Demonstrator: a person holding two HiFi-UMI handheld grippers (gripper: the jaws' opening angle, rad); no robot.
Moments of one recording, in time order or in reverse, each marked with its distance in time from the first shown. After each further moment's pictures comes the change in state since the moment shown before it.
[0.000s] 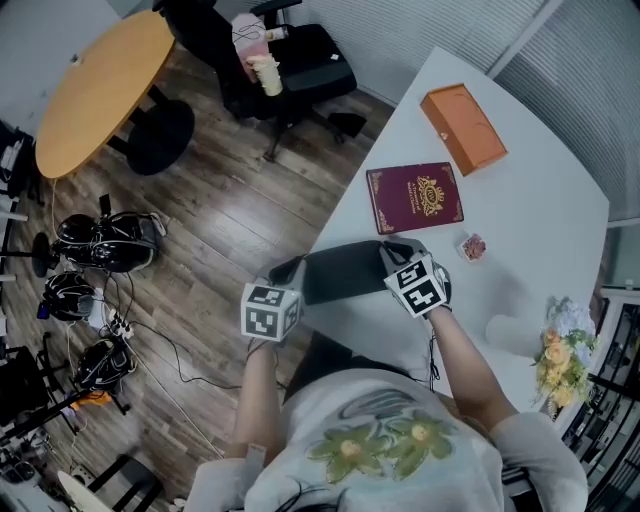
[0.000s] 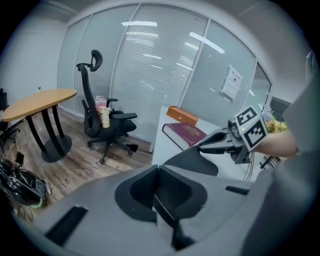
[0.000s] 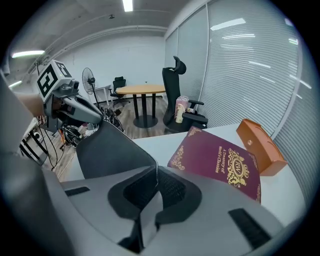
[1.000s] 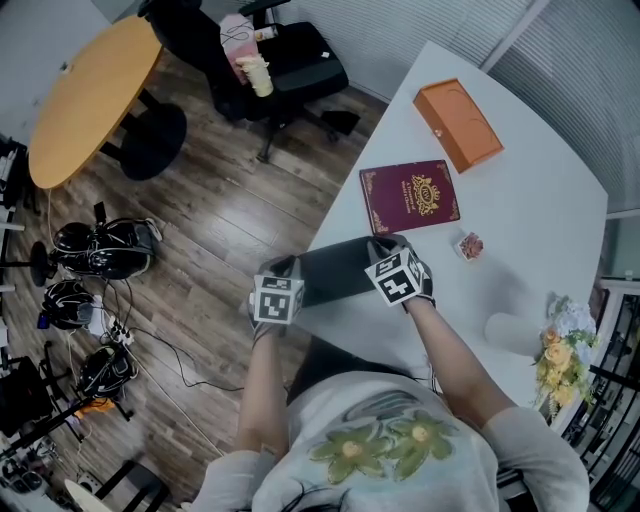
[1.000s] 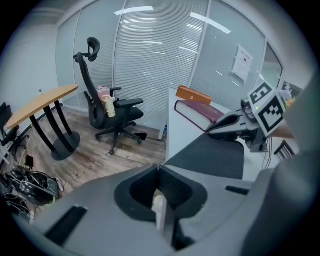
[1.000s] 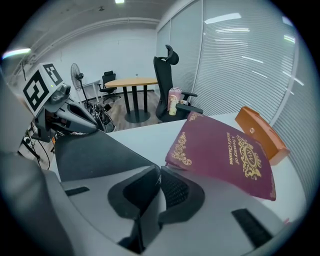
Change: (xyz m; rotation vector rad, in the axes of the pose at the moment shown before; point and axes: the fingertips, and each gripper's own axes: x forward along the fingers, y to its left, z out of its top) left arm 0.058 0.034 -0.044 0.039 0.147 0.106; right arm 0.049 -0.009 -0.017 0.061 0.072 -0.073
